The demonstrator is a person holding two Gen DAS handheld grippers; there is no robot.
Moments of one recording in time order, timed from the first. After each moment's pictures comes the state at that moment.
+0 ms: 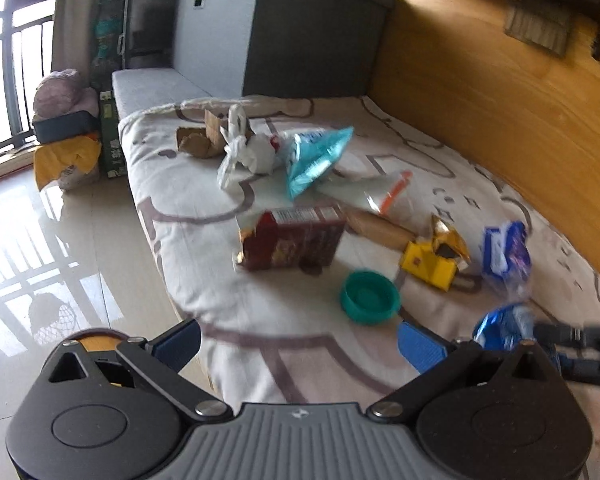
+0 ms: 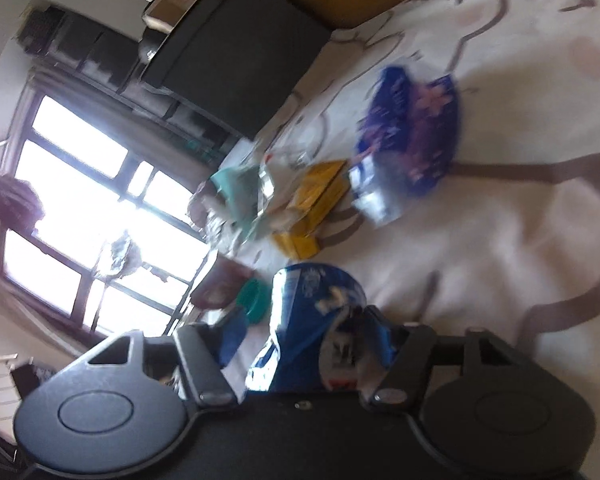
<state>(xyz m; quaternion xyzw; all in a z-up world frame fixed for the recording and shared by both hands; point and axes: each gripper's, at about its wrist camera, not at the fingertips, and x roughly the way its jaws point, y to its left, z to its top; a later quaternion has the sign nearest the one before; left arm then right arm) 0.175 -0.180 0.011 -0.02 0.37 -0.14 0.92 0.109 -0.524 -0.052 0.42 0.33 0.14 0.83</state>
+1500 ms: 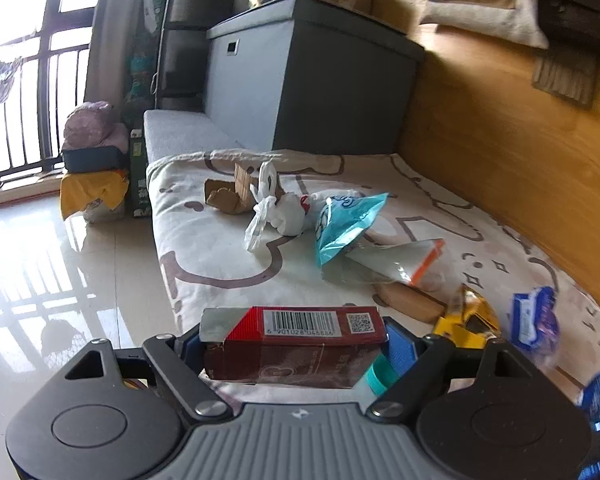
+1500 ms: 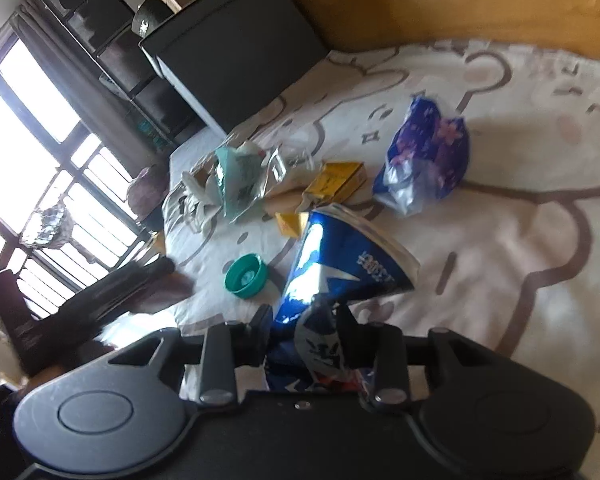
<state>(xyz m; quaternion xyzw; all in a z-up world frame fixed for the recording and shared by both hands) 0.186 -0.171 0.021 -0.05 0.30 -0.11 0.95 0.076 -0.450 0.007 0.30 0.34 0.03 0.89</state>
